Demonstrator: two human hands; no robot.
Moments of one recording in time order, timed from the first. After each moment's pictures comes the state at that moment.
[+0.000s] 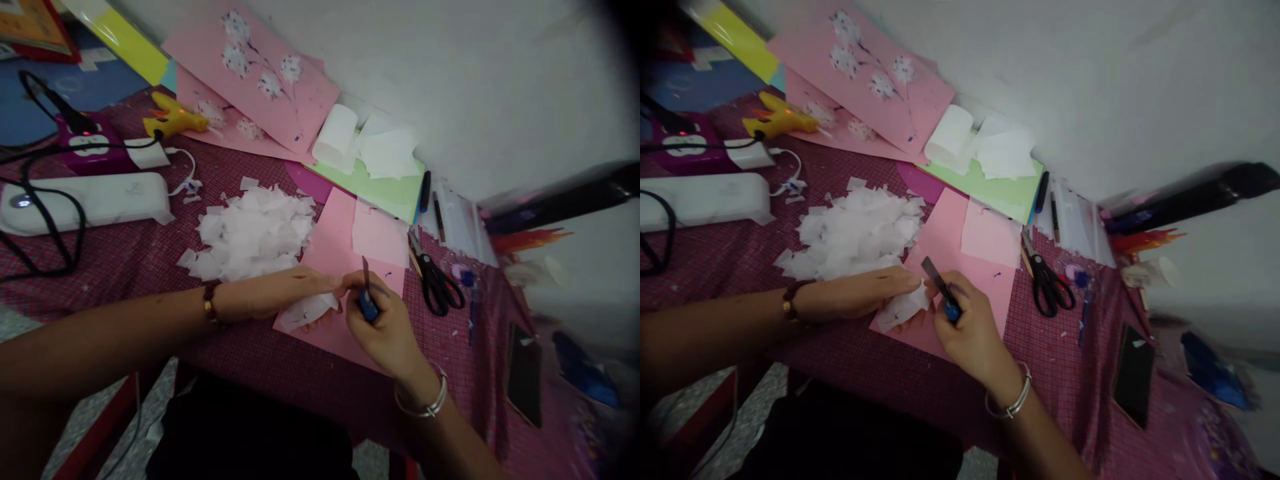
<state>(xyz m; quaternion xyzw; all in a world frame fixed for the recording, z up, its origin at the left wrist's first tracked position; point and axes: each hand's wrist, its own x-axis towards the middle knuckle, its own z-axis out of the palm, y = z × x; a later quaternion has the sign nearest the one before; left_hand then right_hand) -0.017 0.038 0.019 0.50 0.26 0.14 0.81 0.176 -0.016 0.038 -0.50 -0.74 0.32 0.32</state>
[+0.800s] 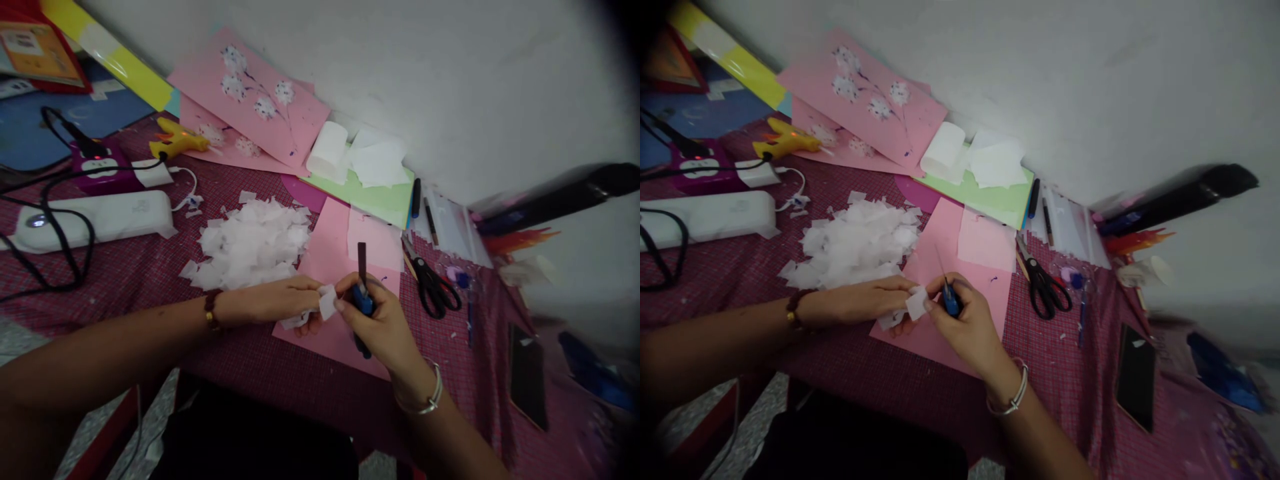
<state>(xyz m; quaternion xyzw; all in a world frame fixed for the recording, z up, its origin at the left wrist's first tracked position) -0.018 0.040 0.027 0.57 0.31 0.07 0.76 0.173 -0.012 0.040 -0.56 -0.60 0.45 0.35</state>
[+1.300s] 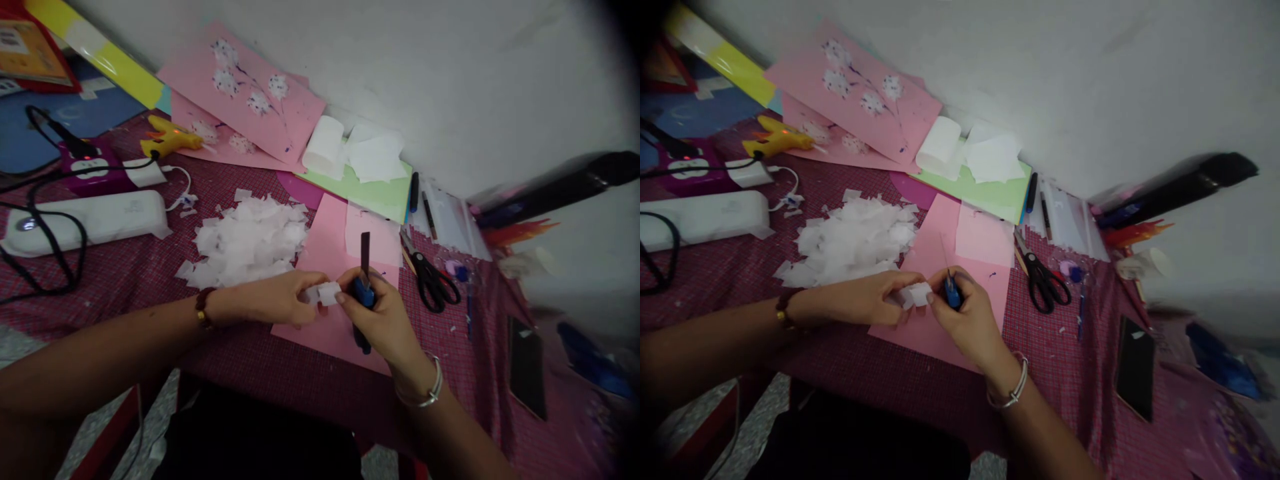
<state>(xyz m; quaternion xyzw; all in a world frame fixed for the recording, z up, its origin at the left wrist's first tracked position) -0.020 0.045 0.027 0.61 0.28 0.09 0.74 0.173 -0.009 0.041 -0.58 -0.59 0.44 0.36</state>
